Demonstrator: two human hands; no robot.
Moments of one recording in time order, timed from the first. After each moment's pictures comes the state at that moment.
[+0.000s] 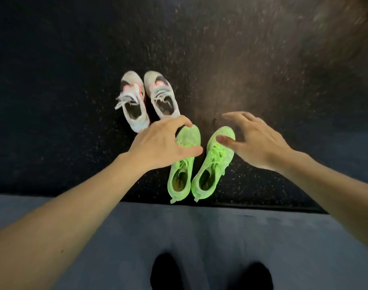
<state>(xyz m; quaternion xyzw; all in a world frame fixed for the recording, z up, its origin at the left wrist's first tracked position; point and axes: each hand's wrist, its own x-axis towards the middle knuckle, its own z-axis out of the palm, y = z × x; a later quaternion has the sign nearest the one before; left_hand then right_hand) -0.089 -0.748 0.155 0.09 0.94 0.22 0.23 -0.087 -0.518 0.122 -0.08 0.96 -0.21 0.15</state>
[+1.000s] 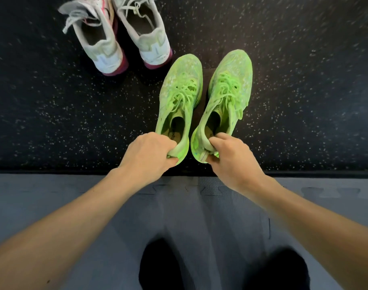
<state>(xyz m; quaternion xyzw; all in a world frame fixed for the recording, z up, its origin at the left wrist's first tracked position) 0.009 -0.764 -0.055 0.14 0.95 0.10 0.27 0.039 -0.571 -0.077 -0.06 0.93 -0.30 0.18</state>
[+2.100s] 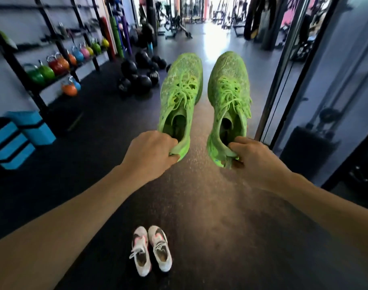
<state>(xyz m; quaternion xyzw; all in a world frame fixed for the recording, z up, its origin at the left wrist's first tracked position) -0.193 -0.695 0.773 0.25 0.96 0.03 -0.14 -0.168 -0.450 0.746 -0.18 0.96 -0.16 -0.14</state>
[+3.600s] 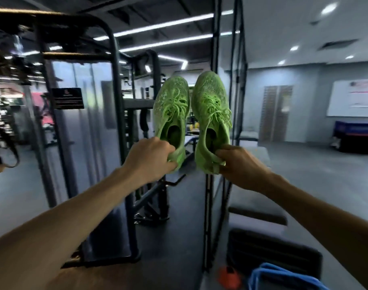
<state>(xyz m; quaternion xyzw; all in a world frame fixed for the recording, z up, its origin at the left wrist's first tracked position) 0.122 -0.392 1.142 0.71 0.62 0.20 -0.26 0.345 -0.307 1.120 0.27 0.90 0.07 -0.33</state>
